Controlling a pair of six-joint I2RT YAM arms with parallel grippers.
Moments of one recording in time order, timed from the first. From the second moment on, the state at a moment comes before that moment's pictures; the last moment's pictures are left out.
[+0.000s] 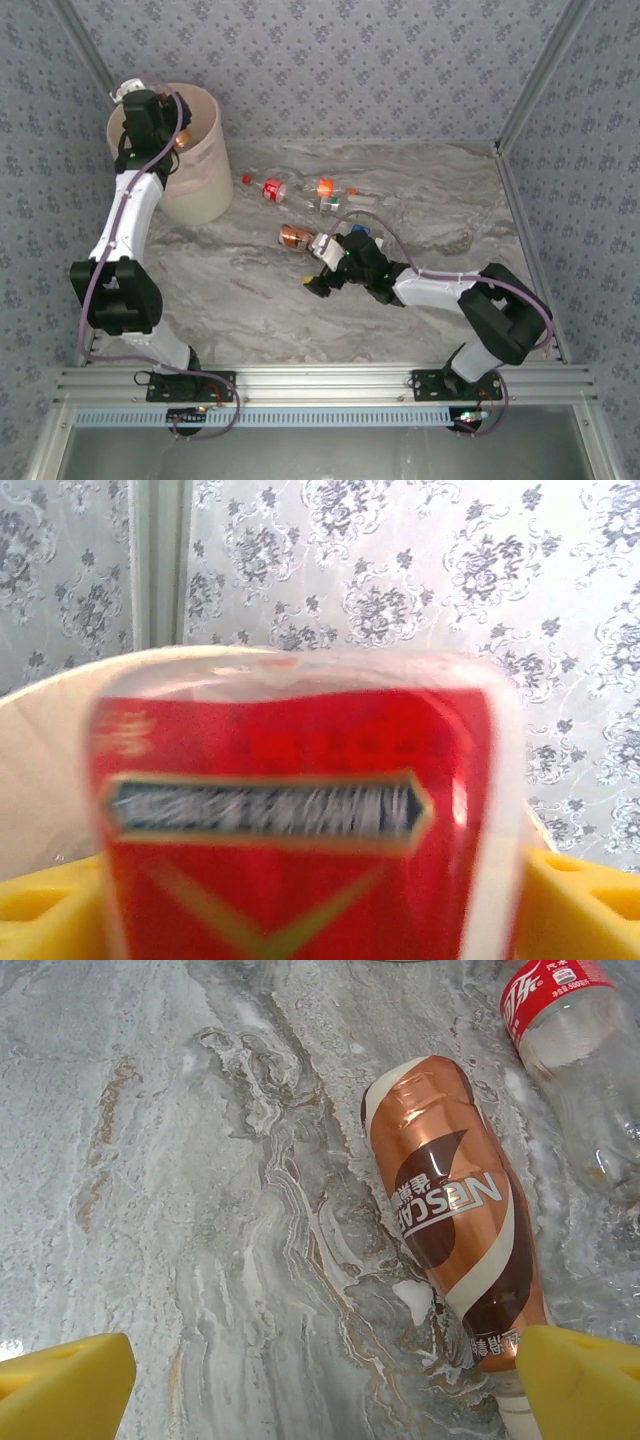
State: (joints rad) left arm 0.01 1.65 1.63 -0.24 -0.27 -0.44; right arm 0.80 1.55 0.69 0.30 -0.15 -0.24
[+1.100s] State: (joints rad) left arm -0.31 1.43 1.37 -0.36 -0.15 -0.56; right arm 0.64 1.71 0.88 0.22 -0.33 -0.21
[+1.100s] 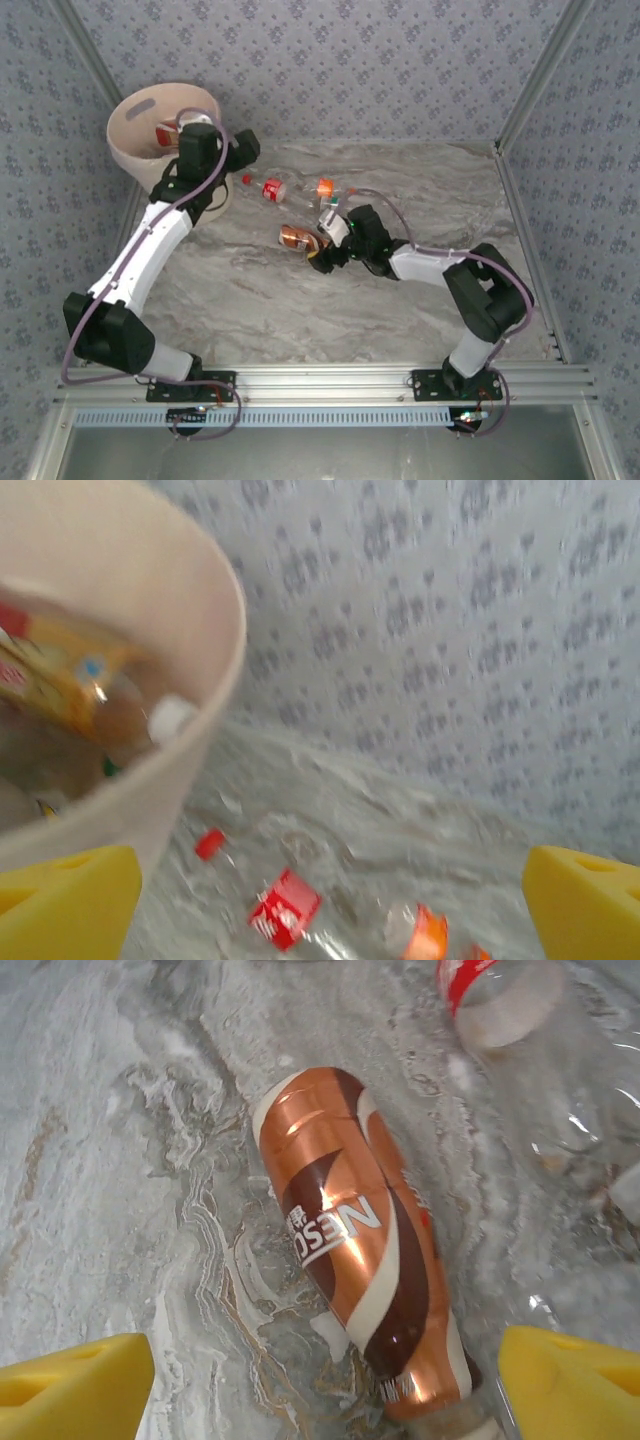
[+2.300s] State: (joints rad) left arm -0.31 1.25 0.79 -0.28 0.13 -0.84; right arm 0.77 2.02 1.21 -0.08 -0.06 -0.28
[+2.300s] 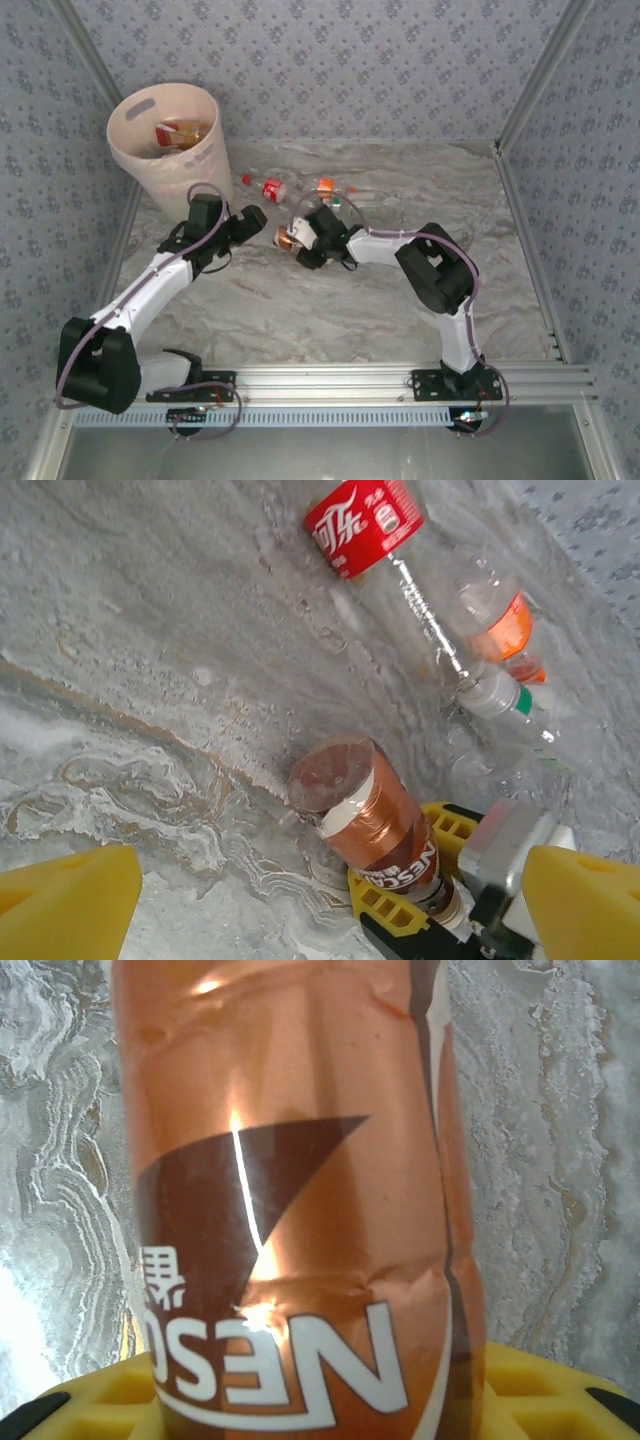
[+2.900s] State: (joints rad) left arm -0.36 1.32 0.78 -0.07 0.30 -0.91; right arm 0.79 1.77 0.89 0.33 -0.14 0.11
